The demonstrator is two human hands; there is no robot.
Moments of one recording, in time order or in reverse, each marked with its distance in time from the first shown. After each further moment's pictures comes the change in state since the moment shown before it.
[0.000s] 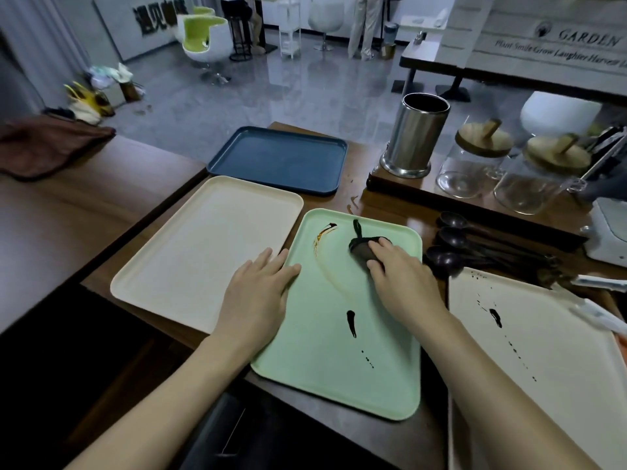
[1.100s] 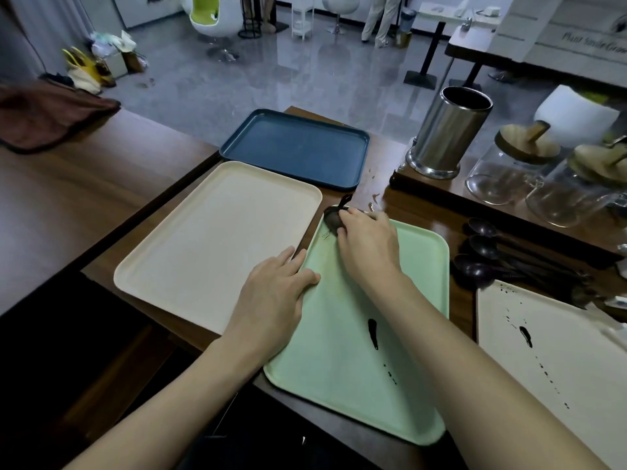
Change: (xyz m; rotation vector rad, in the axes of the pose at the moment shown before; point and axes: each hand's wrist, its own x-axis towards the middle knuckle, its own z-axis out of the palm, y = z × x) left_hand 0.003 -0.010 0.004 -0.124 0.024 0.079; right_hand 0.085 -0.062 0.048 -0.073 0.148 -0.092
